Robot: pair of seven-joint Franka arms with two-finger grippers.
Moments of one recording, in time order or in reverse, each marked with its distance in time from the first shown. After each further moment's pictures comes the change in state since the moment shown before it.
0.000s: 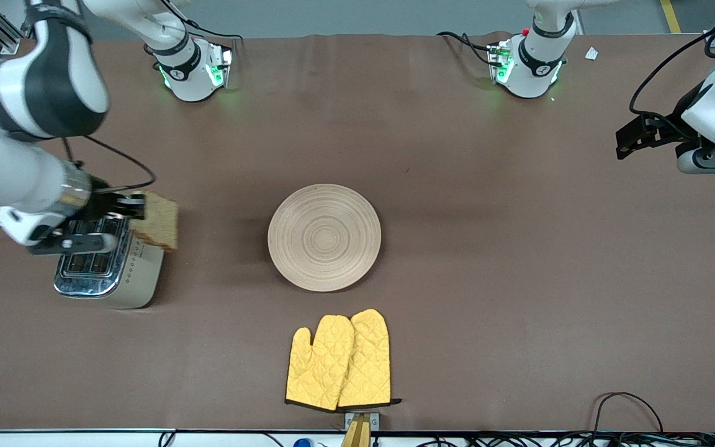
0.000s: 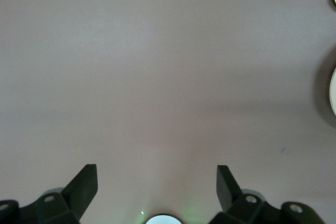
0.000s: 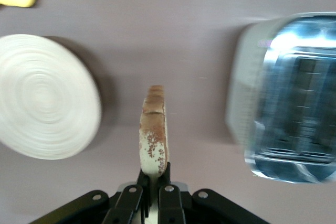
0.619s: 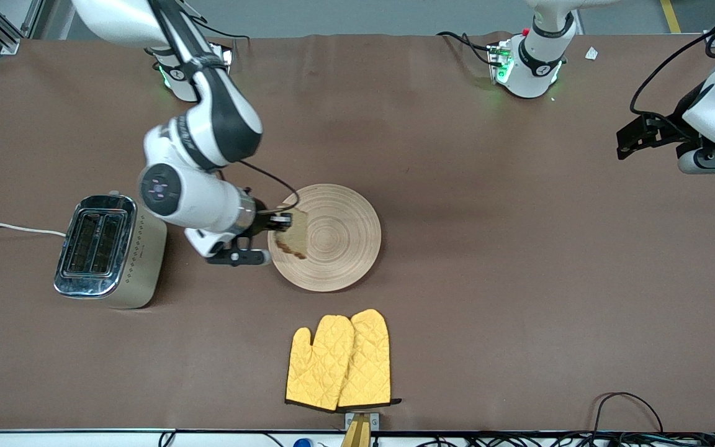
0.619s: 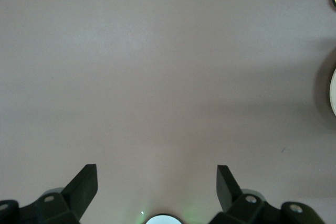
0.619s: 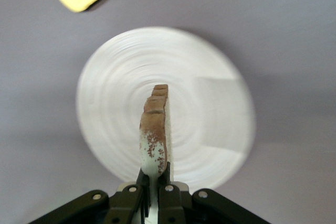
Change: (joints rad) left arm 0.001 0.001 0.000 0.000 0.000 0.000 0.000; right arm 0.286 0.226 0.001 -0.019 0.316 0.332 0.251
